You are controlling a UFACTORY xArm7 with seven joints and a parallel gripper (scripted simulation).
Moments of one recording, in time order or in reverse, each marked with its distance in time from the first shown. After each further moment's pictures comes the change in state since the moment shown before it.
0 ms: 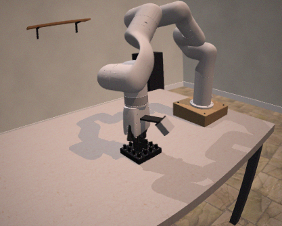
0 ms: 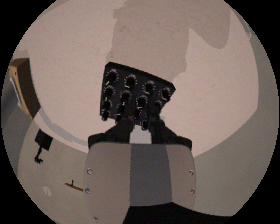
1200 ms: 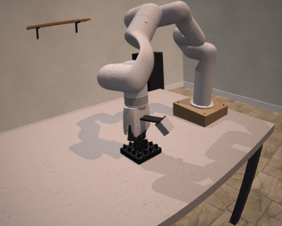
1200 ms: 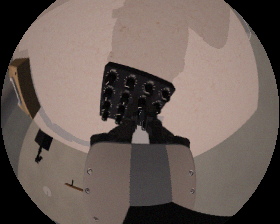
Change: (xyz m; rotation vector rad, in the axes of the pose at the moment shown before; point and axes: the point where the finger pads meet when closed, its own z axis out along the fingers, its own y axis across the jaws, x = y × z) arm 0.000 0.000 0.000 0.000 0.000 0.000
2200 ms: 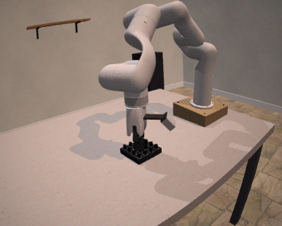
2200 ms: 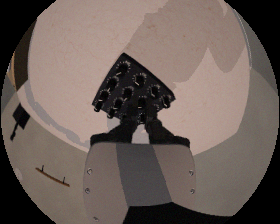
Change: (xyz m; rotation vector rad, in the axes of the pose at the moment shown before) arm 0.000 0.000 0.000 0.001 -0.004 -0.336
